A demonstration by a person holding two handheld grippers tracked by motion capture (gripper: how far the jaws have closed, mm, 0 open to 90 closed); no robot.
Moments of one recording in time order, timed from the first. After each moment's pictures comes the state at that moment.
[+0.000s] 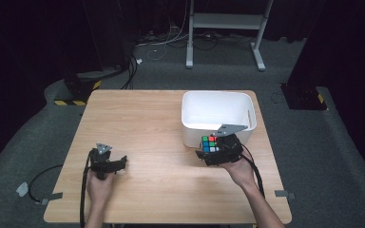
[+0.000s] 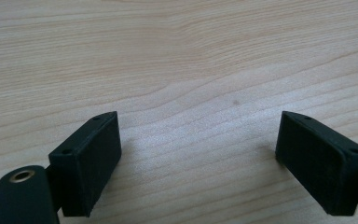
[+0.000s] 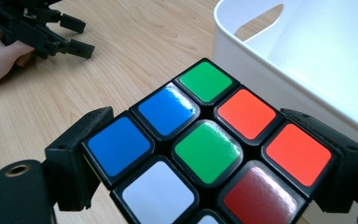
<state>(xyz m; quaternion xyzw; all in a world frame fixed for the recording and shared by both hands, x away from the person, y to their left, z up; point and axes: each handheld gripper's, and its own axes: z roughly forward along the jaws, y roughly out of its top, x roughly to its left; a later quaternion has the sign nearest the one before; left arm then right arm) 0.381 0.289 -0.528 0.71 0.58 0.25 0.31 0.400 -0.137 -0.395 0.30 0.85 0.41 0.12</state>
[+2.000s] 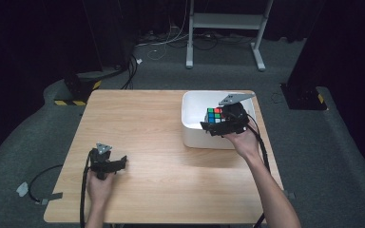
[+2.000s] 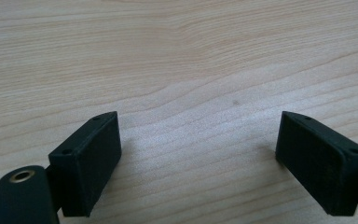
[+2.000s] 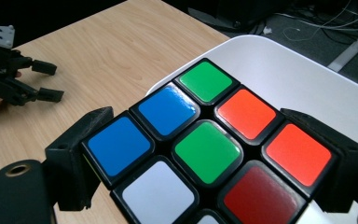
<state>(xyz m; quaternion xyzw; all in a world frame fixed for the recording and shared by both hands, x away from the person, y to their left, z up) 0.381 0.289 -0.528 0.71 0.58 0.25 0.31 0.454 -0.144 -0.336 0.31 0.84 0.42 0.15</state>
